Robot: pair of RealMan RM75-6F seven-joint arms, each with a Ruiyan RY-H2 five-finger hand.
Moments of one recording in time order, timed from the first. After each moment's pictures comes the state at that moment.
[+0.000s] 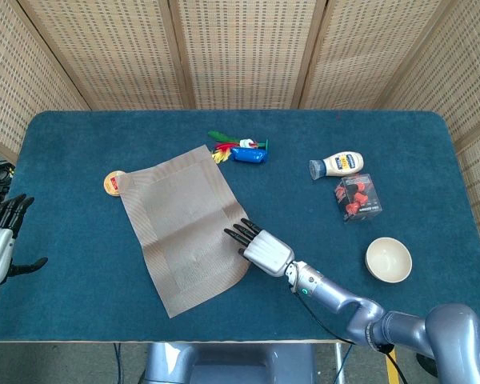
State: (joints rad) left arm -0.21 -1.00 -0.10 -1.80 1.31 1.34 0.10; right arm 0.84 -1.68 0.00 -1.17 -1.69 0.97 -0.09
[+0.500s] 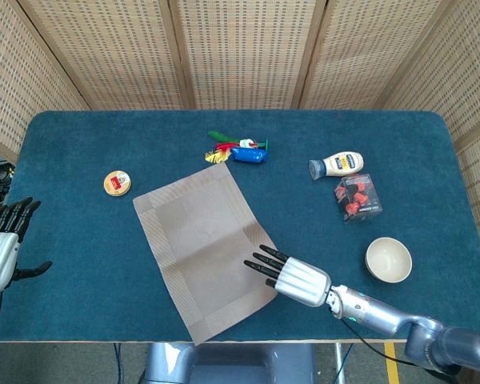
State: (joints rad) left arm -0.20 -1.00 -0.08 -1.82 1.36 1.36 0.11; right arm 0.76 -1.40 -0.20 -1.32 -1.98 1.27 -0.13
